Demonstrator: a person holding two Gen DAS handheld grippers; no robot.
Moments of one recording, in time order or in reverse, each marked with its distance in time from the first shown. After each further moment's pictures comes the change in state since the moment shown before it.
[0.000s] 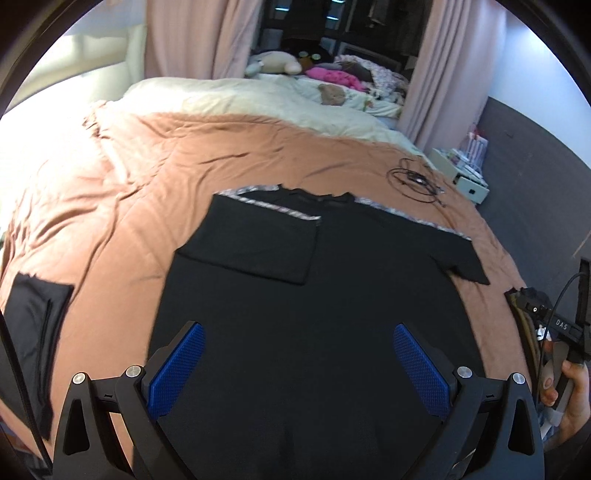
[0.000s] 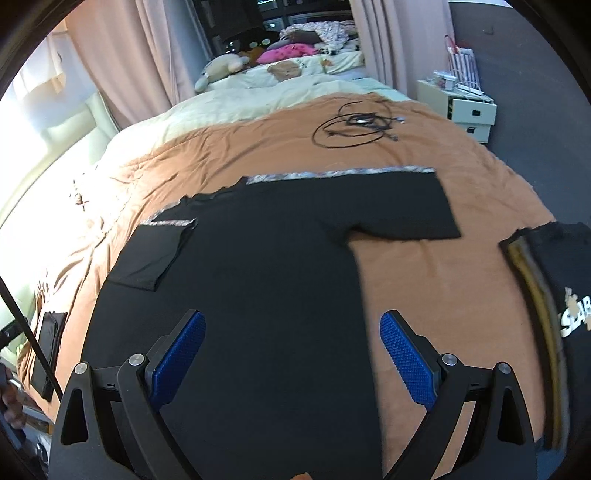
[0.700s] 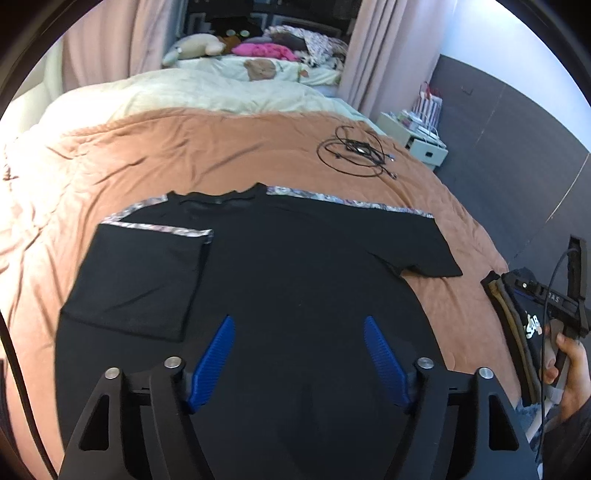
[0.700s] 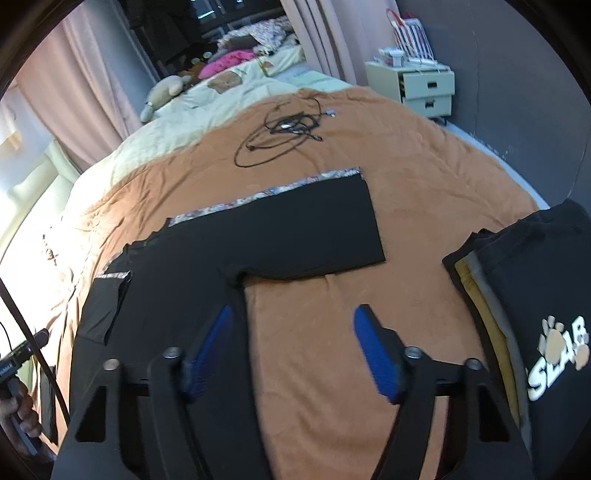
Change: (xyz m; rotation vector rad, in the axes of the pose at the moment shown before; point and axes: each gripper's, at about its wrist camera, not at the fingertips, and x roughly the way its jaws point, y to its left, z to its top) left arm 0.128 -0.123 0.057 0.146 0.104 -0.142; right arm 0.041 -0.110 0.044 0.176 0.019 -0.024
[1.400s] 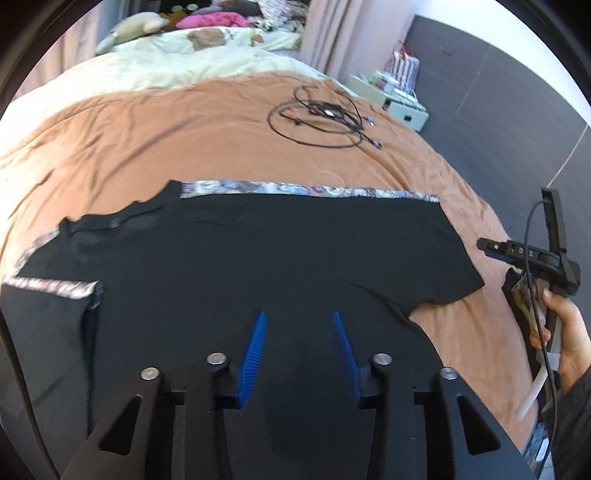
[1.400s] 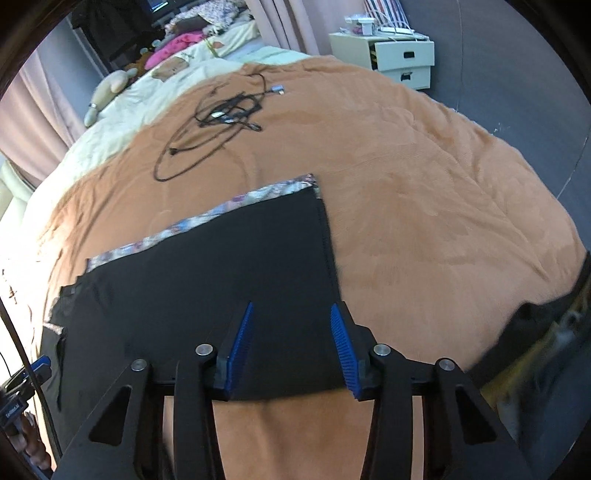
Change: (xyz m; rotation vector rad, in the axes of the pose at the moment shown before) left arm 0.174 -0.047 0.069 0.114 0.121 -0.096; right arm 0.167 -0.046 0.103 0.071 0.084 -0.099
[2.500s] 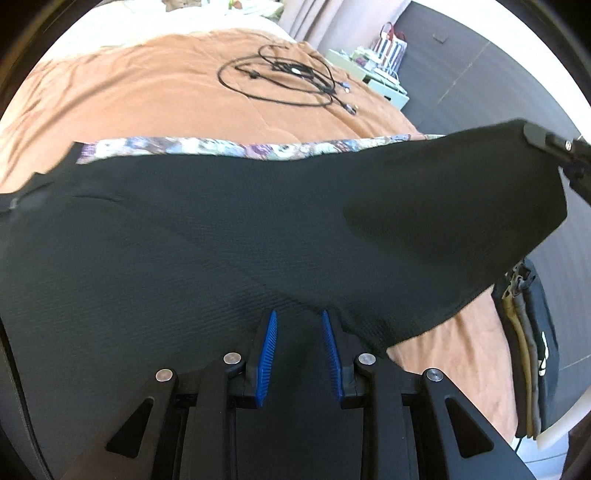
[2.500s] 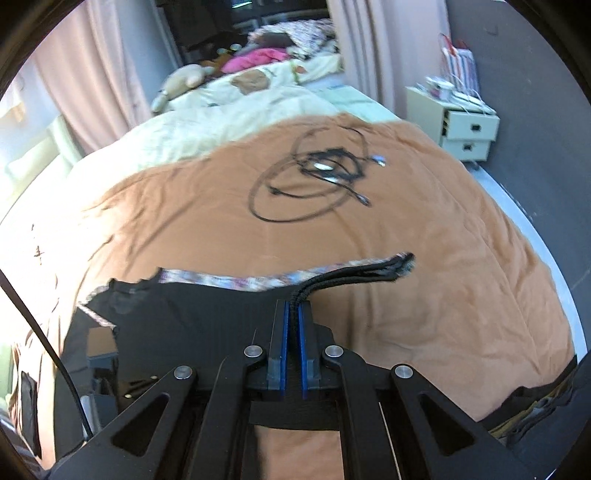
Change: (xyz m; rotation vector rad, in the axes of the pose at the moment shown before) left arm 0.075 -0.021 0.006 -0.053 0.077 -0.156; right arm -0.078 0.109 0.025 -0.254 -0.117 0.098
